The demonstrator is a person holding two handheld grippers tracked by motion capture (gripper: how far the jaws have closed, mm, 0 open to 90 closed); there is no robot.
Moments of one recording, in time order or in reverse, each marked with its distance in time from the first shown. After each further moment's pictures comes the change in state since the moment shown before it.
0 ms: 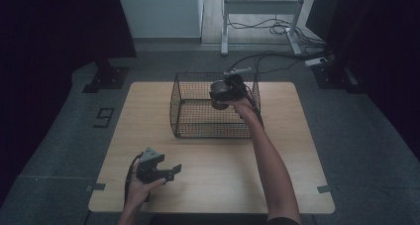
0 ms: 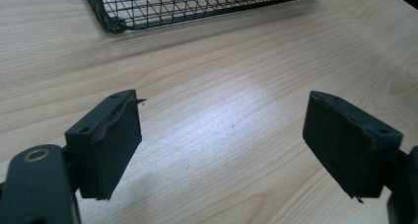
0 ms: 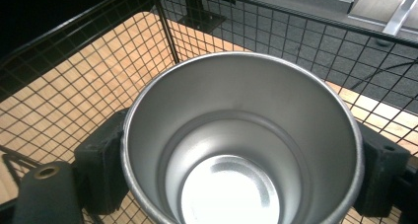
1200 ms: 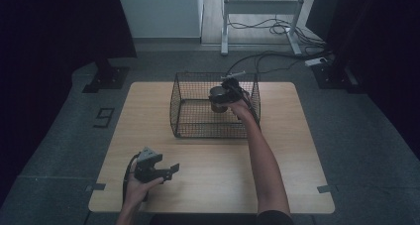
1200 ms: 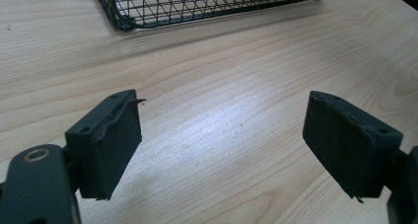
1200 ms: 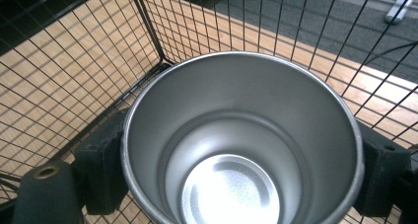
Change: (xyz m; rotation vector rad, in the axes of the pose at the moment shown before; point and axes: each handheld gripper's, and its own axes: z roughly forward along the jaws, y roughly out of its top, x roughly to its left) left arm 0.006 -0.001 -0.002 -0.002 0.002 -0.015; right arm -0.018 -0.018 0.045 0.075 -0.006 0.004
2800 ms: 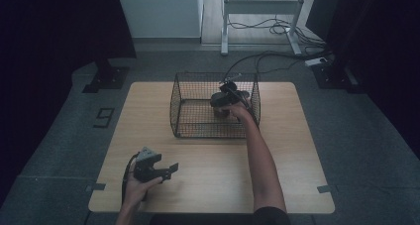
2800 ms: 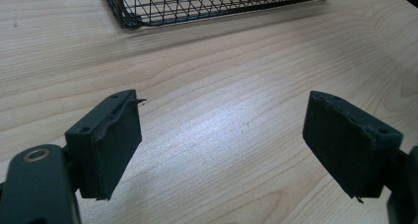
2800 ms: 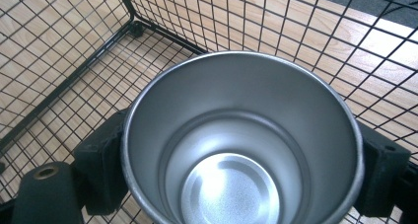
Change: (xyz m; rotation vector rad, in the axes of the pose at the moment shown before) left arm 0.004 -0.001 0.000 0.000 0.006 -0.008; right arm -0.011 -0.011 0.026 0.131 -0.033 0.018
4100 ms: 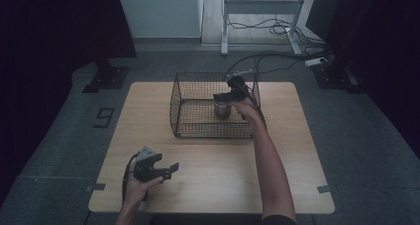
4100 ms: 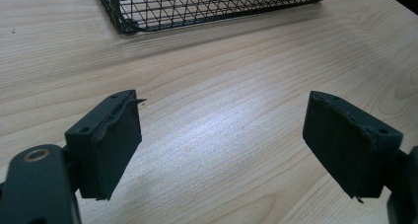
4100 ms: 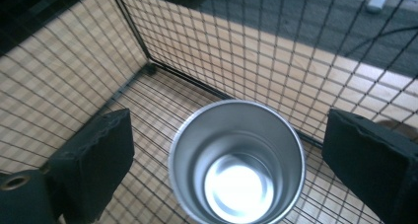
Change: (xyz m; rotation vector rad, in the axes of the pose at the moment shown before) left arm -0.002 0.002 -0.001 -0.009 -0.005 0.005; right arm 0.005 0.007 -0.054 -0.141 0.008 0.030
